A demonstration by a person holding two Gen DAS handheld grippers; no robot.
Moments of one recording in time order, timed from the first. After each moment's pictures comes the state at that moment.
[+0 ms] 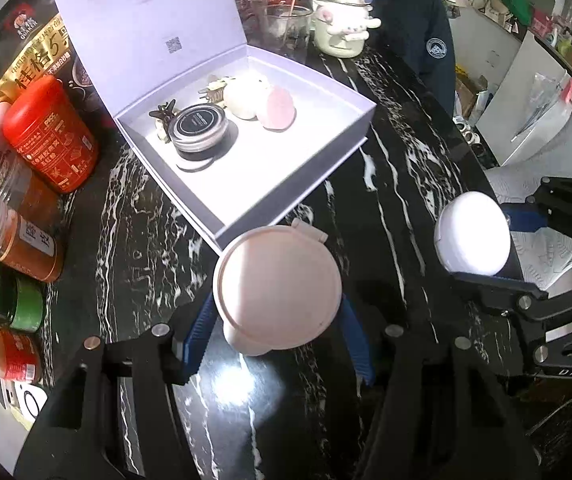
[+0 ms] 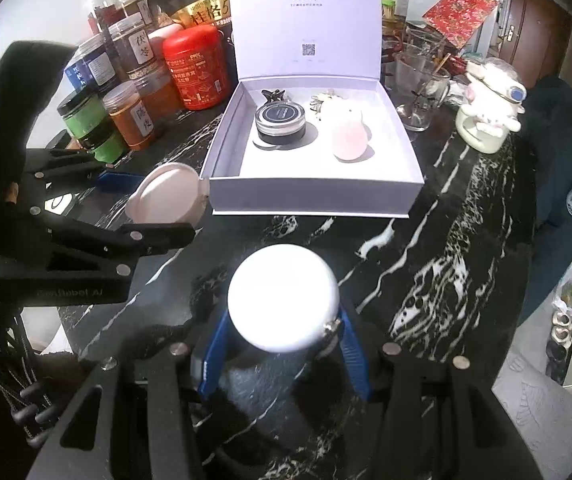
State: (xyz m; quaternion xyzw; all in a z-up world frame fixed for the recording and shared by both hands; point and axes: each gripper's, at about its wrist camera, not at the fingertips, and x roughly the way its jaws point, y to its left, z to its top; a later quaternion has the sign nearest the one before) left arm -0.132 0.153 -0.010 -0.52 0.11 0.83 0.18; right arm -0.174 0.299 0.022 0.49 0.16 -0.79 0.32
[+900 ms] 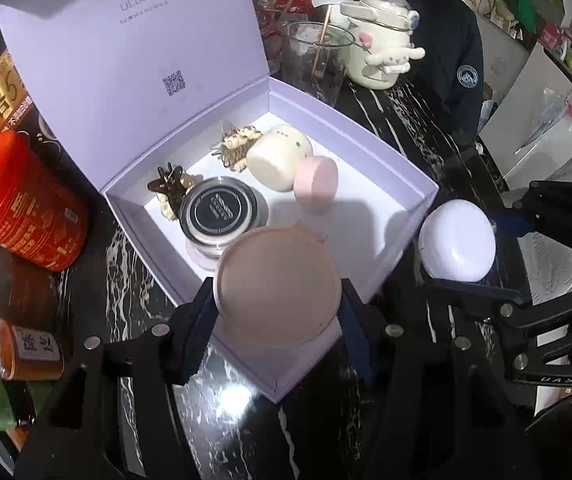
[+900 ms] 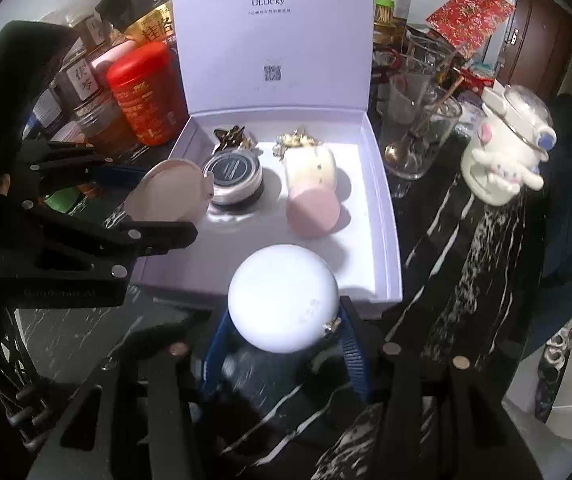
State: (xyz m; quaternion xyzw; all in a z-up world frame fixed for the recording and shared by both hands) left arm -0.254 0.159 -0.013 -0.53 0.10 0.82 0.20; right arm -0.287 0.263 0.022 0.49 0.17 -0.80 0.31
